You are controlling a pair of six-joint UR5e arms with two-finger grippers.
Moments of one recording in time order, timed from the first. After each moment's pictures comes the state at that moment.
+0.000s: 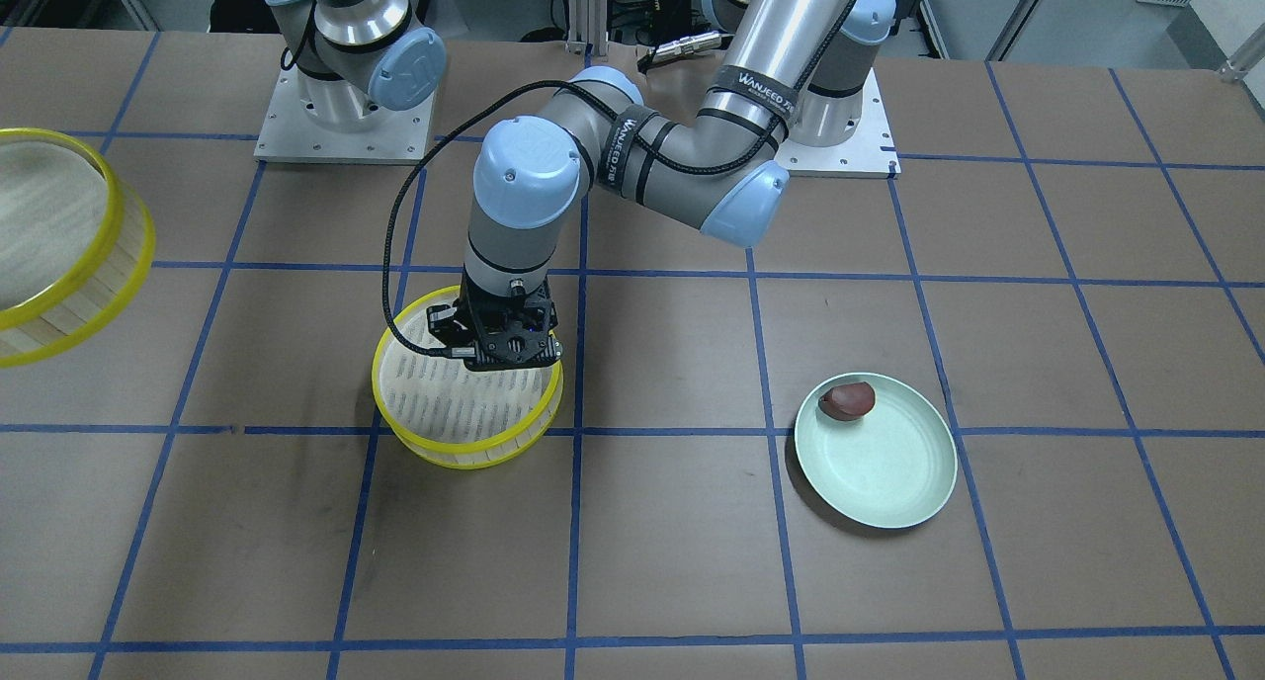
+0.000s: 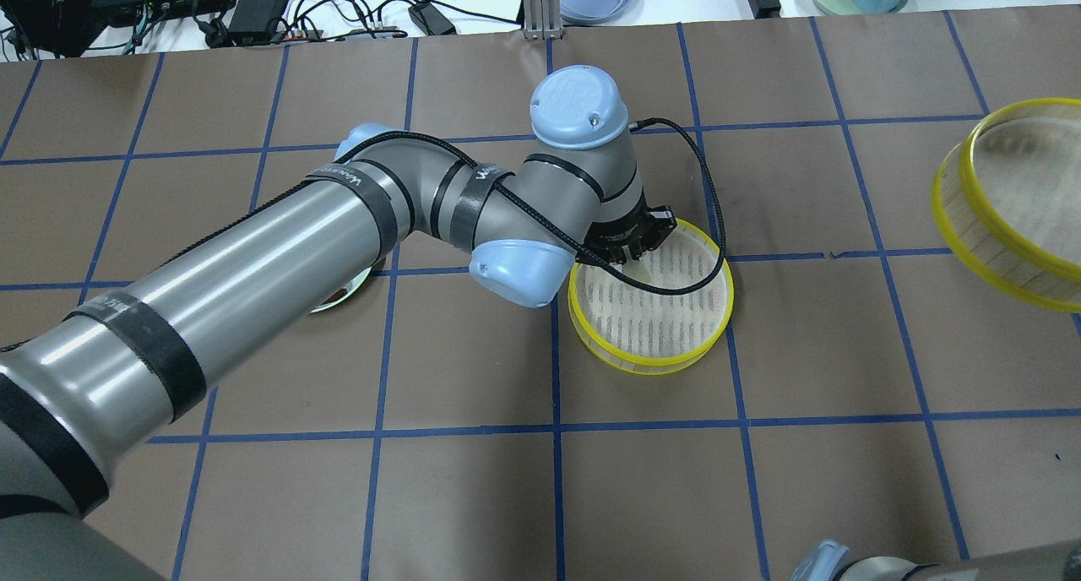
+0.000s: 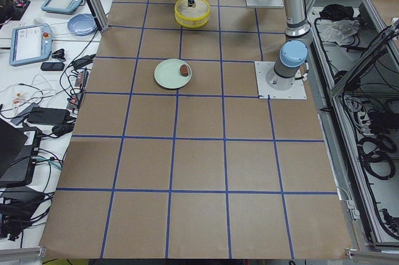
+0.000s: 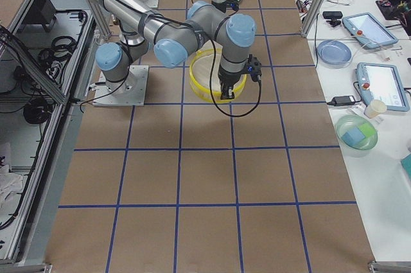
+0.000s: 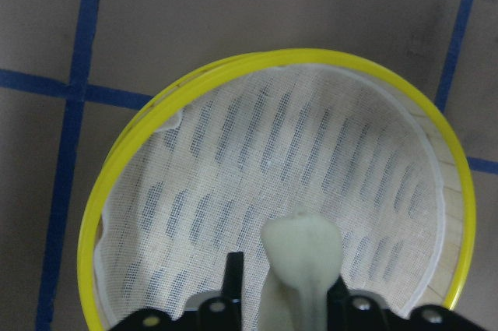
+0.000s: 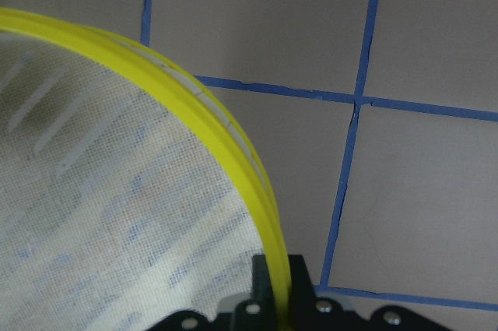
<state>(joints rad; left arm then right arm) -2.07 -2.05 -1.61 -0.92 1.38 -0.73 0.87 -1.42 1.51 -1.60 -1.61 -0.83</state>
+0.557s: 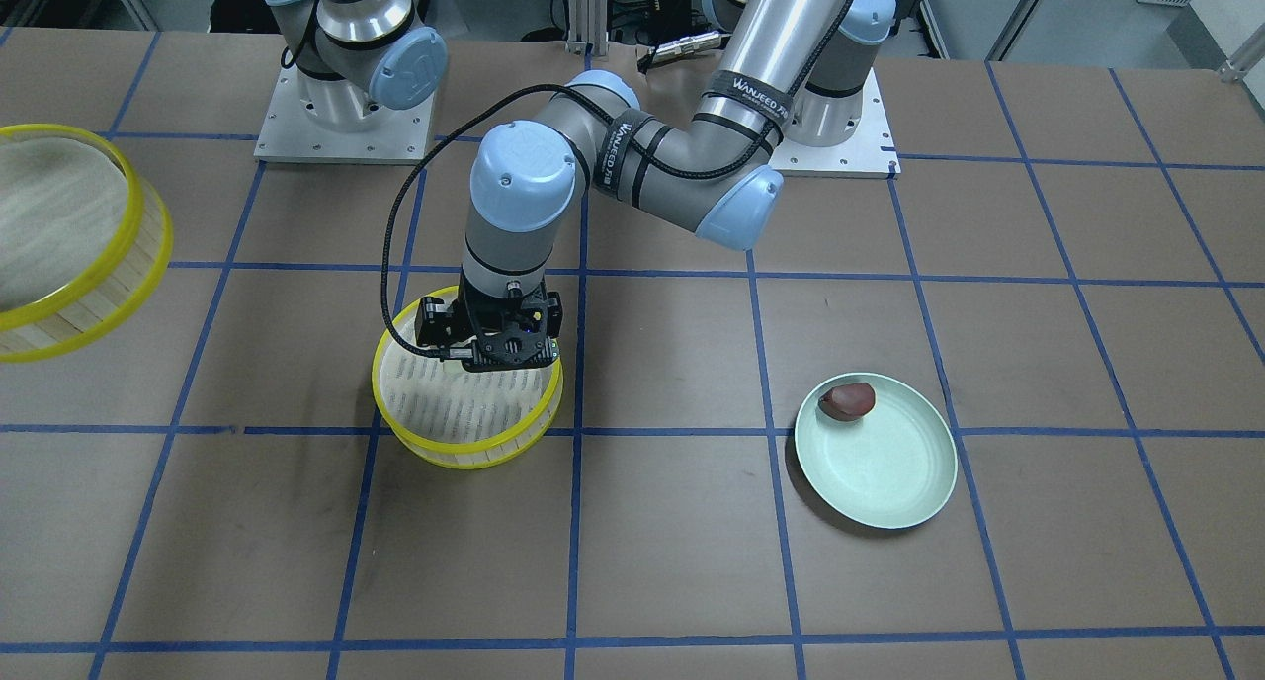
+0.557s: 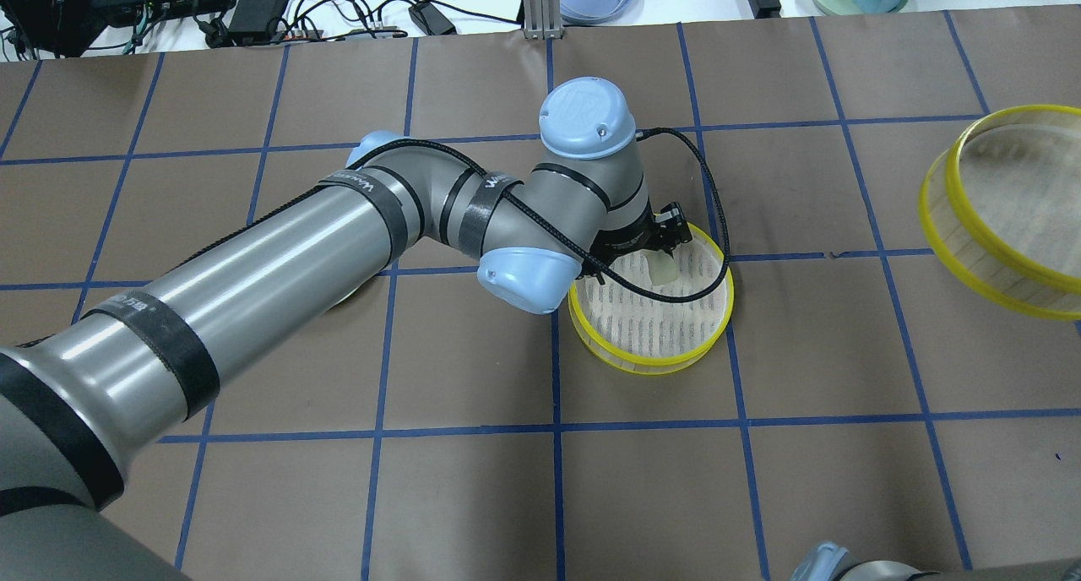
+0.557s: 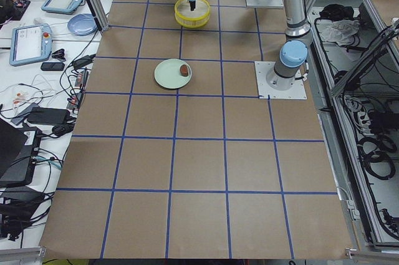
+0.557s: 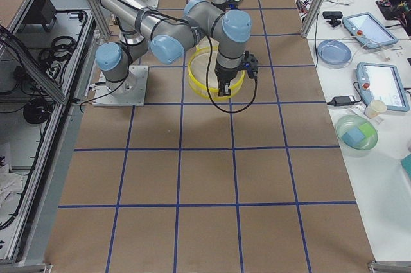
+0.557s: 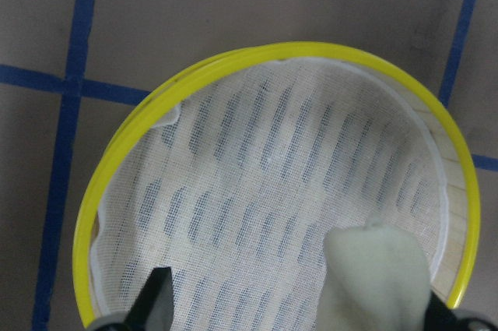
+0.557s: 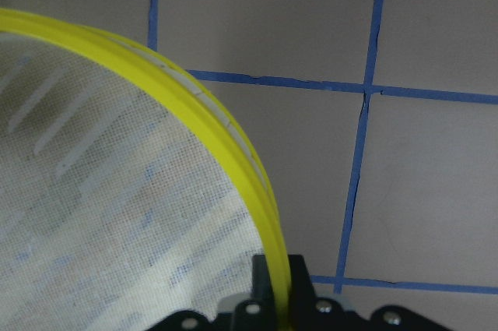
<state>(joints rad) -2.07 -2.05 -1.62 -0.92 1.38 -0.73 0.88 -1.45 1.54 -1.61 -1.61 -0.76</state>
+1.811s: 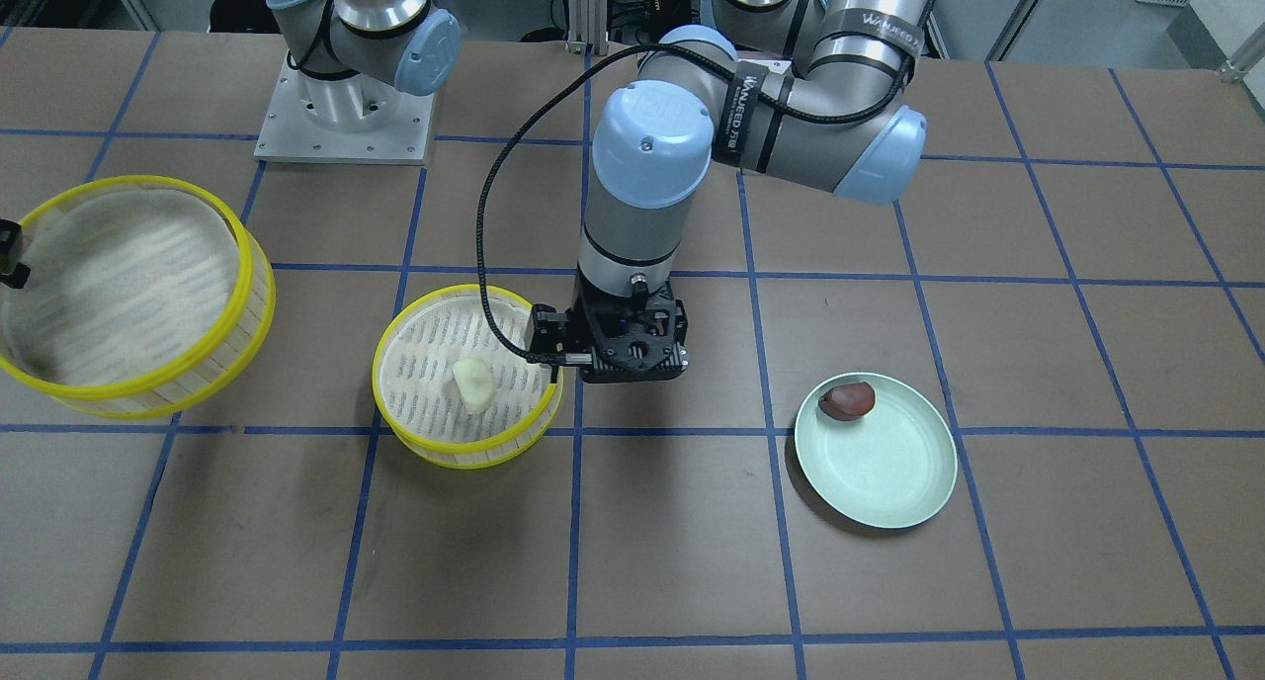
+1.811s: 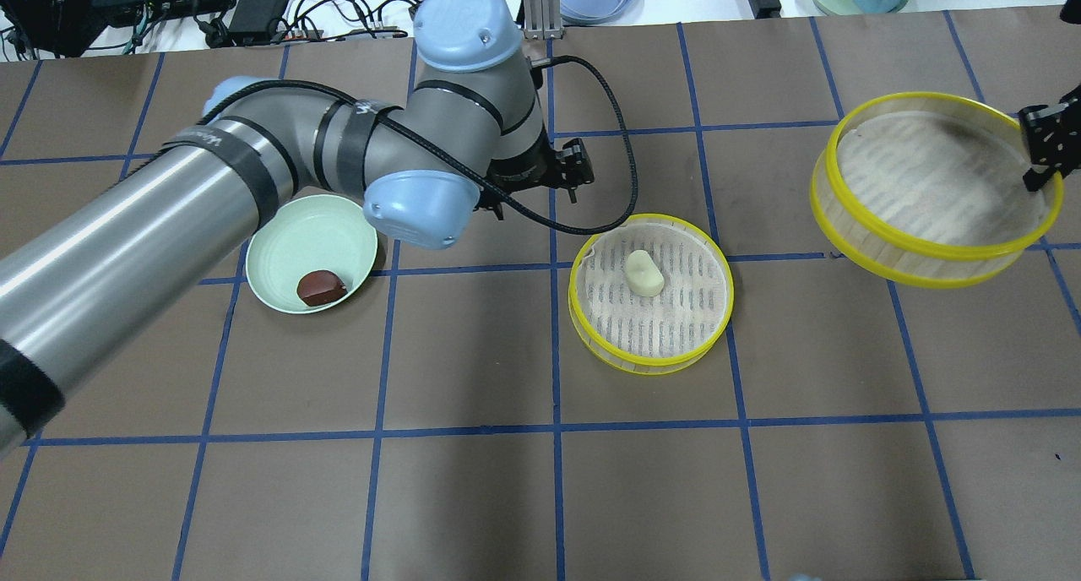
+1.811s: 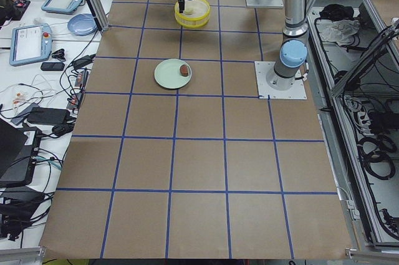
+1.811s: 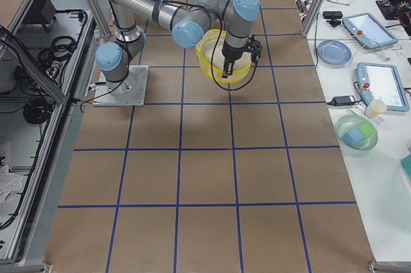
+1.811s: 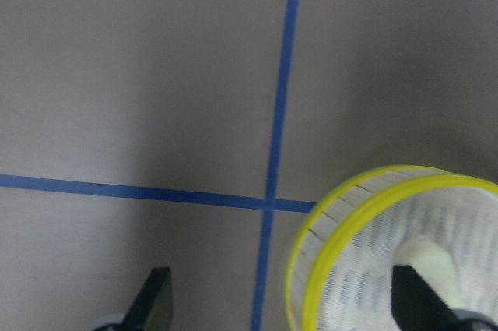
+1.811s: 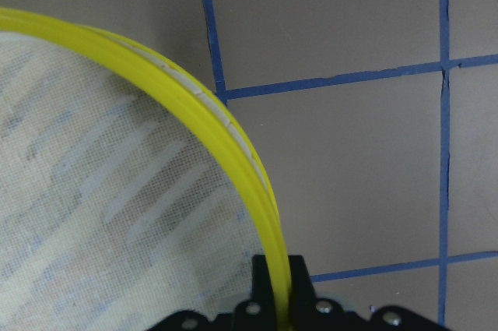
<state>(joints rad) -1.89 -1.90 -1.62 -1.08 1.54 -0.44 1.11 -1.46 1.59 -1.60 -1.64 -0.32</state>
